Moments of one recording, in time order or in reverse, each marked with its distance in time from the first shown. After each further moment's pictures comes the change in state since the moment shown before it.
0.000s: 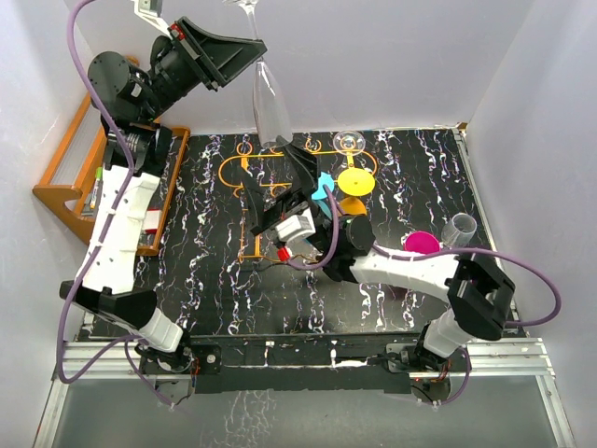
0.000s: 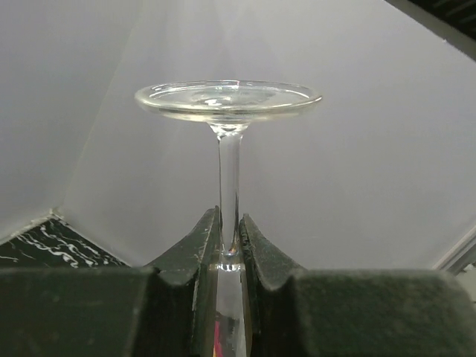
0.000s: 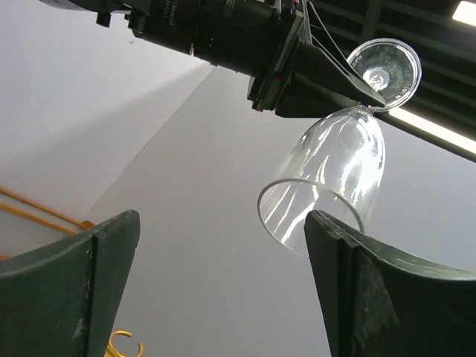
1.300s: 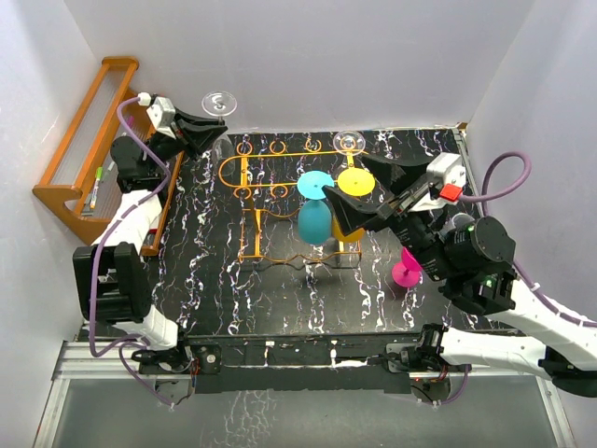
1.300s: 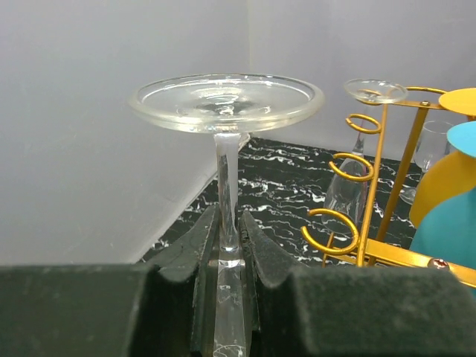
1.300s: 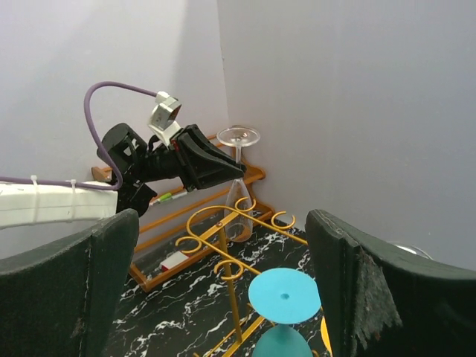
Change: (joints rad) left arm 0.360 -0.003 -0.890 0.853 0.368 0.619; right arm 0.099 -0.734 0.089 -1.217 0.411 0.909
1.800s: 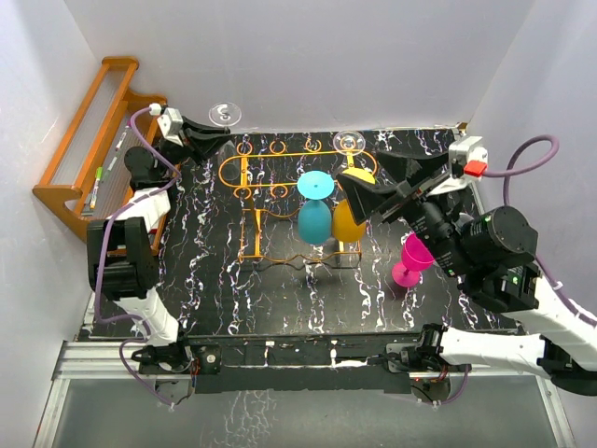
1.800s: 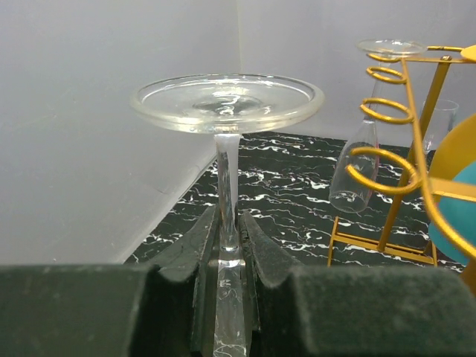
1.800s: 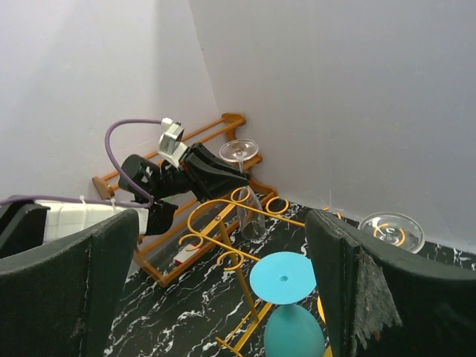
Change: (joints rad) left arm 0.000 0.179 -0.014 0.336 0.053 -0.117; right arm 0.000 0.013 0.138 -0.208 0.095 0.134
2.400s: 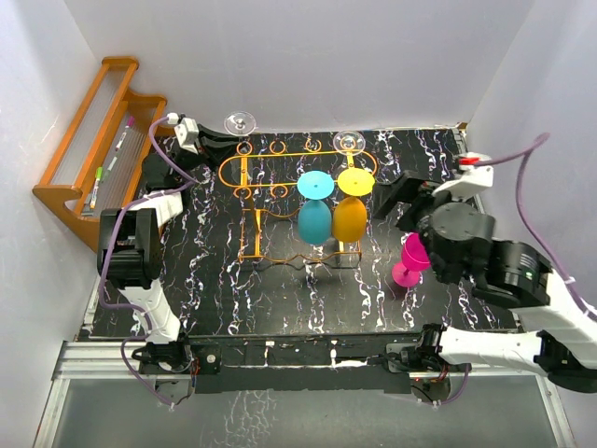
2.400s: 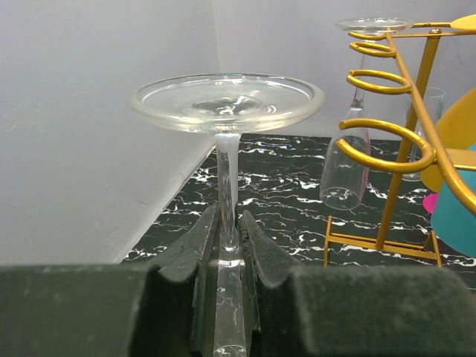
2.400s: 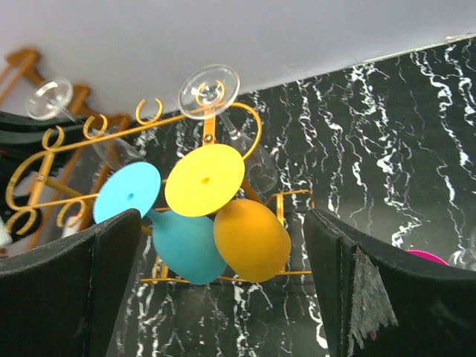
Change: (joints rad) left arm -0.067 0.113 -0.021 0.161 -0.006 -0.002; right arm 0.000 0.033 0.137 -0.717 0.546 0.544
